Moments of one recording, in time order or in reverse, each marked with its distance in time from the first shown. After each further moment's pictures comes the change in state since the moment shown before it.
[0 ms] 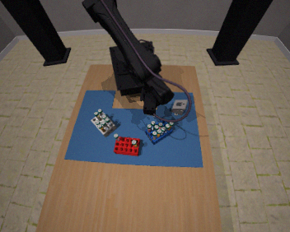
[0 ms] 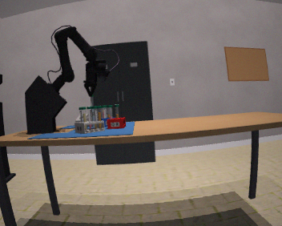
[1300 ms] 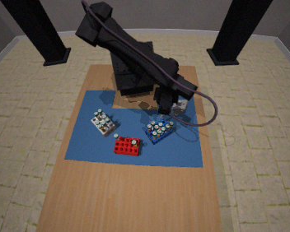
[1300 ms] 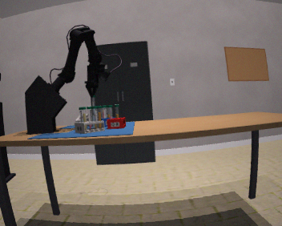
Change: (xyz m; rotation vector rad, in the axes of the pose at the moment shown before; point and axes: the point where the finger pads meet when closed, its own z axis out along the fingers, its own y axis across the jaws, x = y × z) arm 0.003 0.049 0.007 0.089 -0.037 0.071
